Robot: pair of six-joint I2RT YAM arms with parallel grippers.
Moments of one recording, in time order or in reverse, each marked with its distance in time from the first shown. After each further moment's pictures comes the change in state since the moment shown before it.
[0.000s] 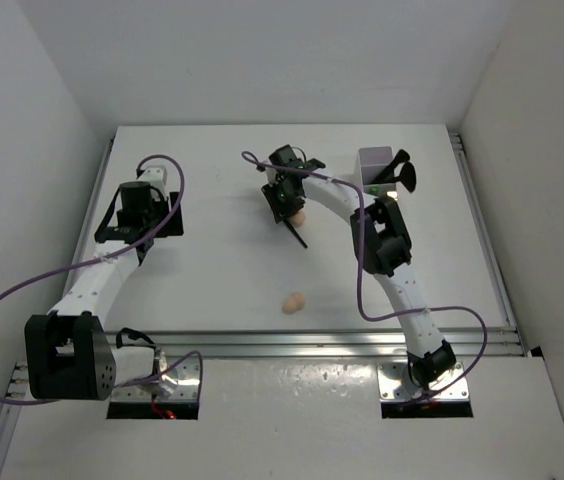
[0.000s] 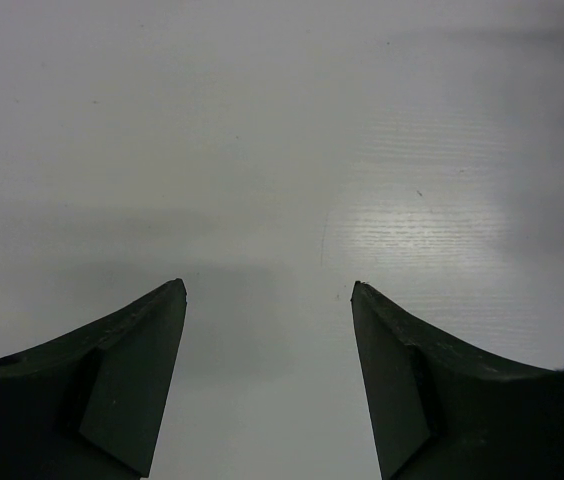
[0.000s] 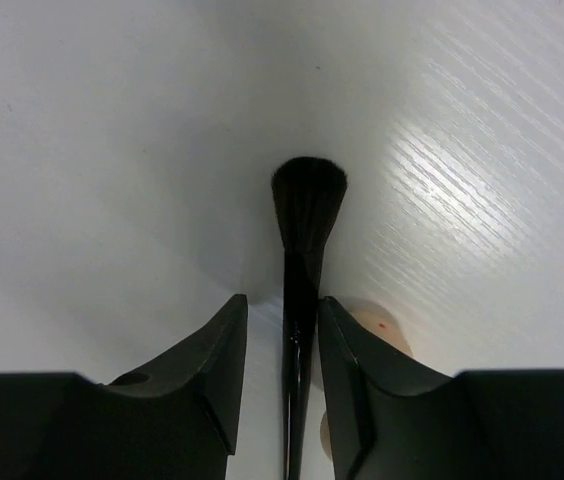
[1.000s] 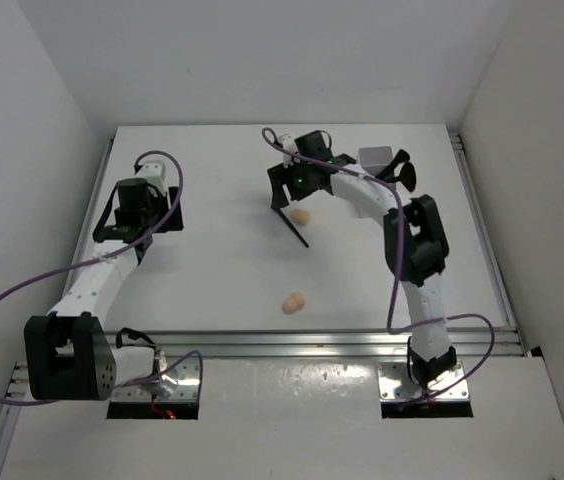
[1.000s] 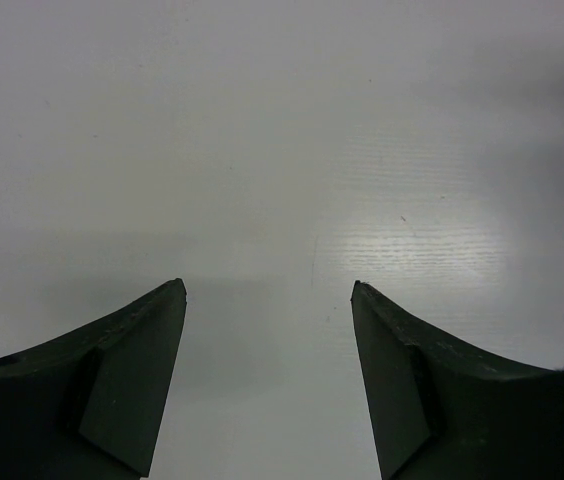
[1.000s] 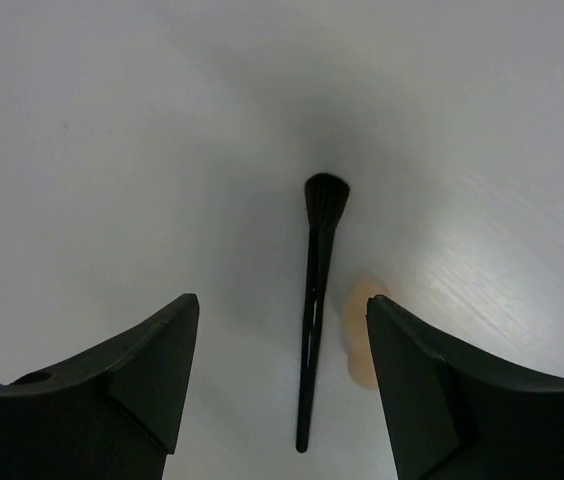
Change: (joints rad) left arm 0.007 0.002 0.012 0.045 0.037 -0.002; right arm -0.078 -0.368 -0.372 0.320 -0.155 -0.001
